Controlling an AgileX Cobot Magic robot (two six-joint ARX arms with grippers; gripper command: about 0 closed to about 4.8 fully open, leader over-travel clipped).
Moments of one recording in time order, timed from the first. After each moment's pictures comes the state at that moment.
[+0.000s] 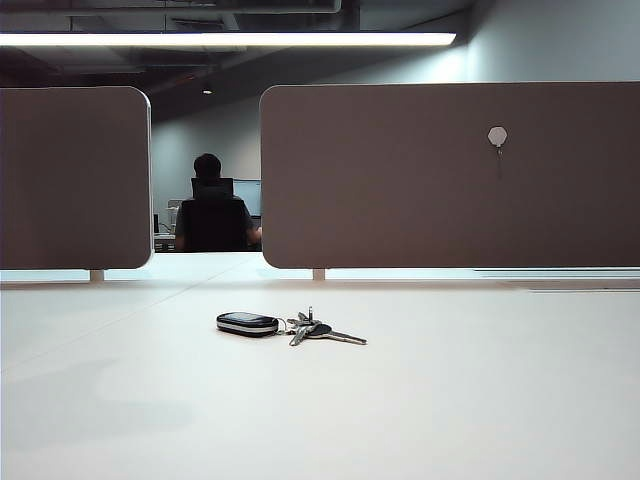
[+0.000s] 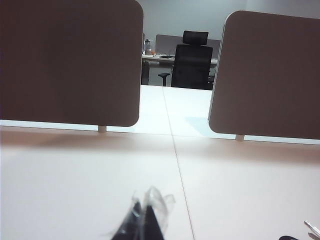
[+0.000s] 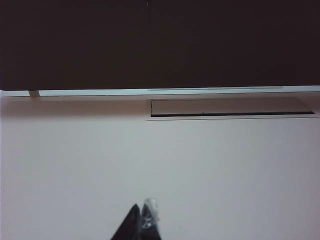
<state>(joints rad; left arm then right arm) 0.01 0.00 0.01 0.16 0.06 -0.06 -0.02 0.00 0.01 0.01 0.00 0.02</state>
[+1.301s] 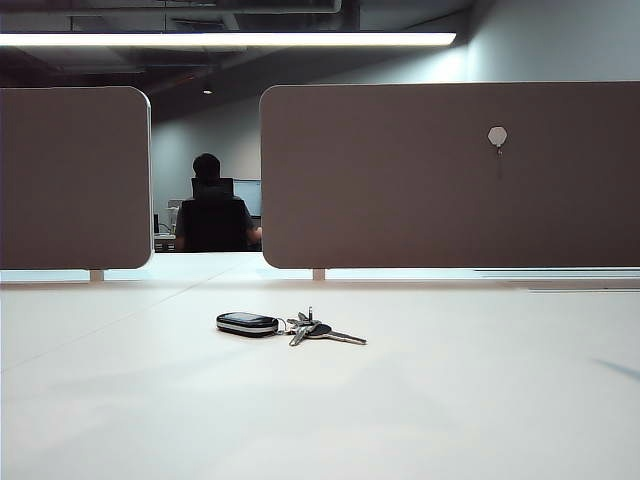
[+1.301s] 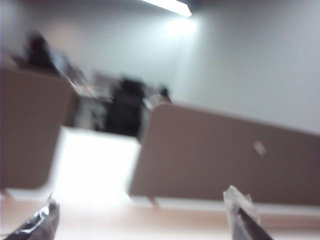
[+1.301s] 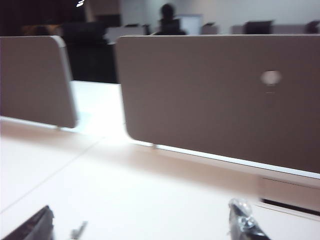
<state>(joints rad) 0.01 0.33 0.36 0.29 0.28 -0.31 0.13 0.40 0.49 0.02 -0.29 0.04</state>
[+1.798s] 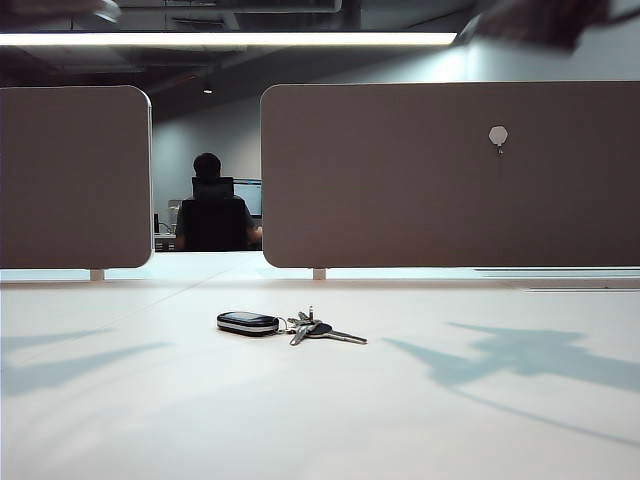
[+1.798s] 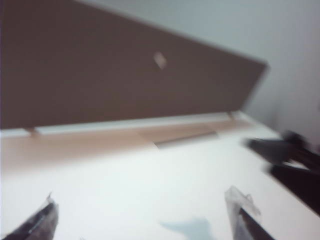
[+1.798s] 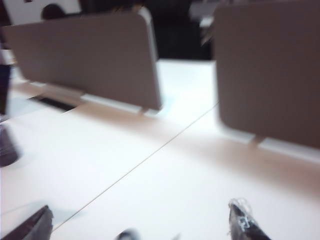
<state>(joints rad) -0.29 0.83 0.56 0.32 0.47 -0.30 0.45 1.05 0.59 0.47 -0.28 0.14</state>
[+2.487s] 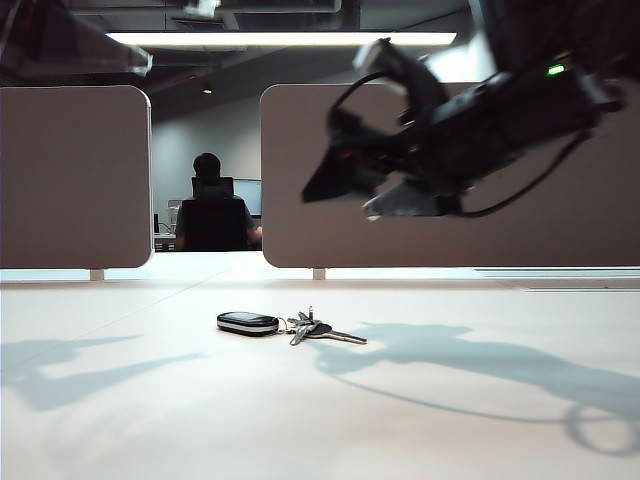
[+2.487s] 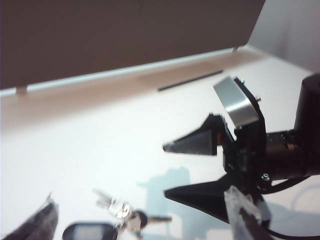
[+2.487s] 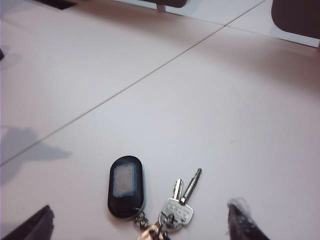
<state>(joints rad) -0.37 0.86 0.57 0.12 0.44 -0.07 0.59 1.57 0.69 0.61 -0.21 0.03</state>
